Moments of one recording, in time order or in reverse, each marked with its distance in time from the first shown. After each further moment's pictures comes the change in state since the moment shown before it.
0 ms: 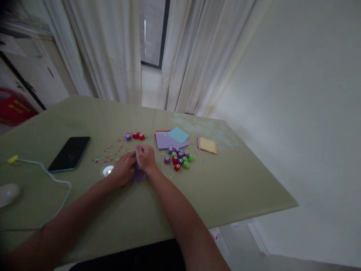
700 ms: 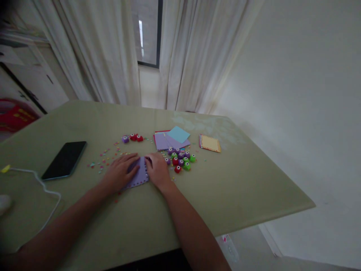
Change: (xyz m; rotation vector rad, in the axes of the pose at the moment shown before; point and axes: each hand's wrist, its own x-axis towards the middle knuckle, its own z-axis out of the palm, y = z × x) left_hand -0.005 -0.018 0.005 0.081 0.032 -0.035; right_hand -0.042 0.017 -0.062 -0.368 -0.118 -0.114
